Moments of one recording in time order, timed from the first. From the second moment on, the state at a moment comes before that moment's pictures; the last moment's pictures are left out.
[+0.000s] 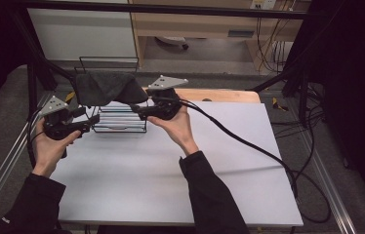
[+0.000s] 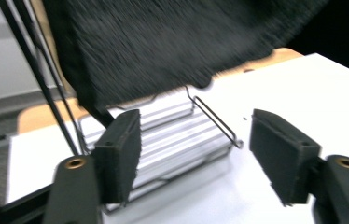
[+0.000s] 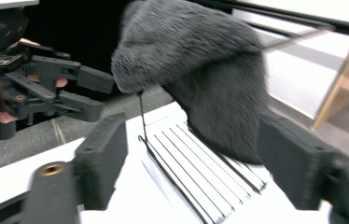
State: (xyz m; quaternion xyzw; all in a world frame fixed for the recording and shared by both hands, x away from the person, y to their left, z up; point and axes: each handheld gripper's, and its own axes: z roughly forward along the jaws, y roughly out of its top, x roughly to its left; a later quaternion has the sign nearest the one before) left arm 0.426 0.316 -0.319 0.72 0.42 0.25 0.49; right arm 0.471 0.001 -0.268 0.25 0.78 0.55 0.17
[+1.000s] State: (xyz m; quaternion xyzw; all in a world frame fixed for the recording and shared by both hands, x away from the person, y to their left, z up) left arm 0.377 0.287 -0.417 0.78 0.40 0.19 0.44; right arm 0.395 -0.222 -0.400 0.38 0.78 0.49 0.13
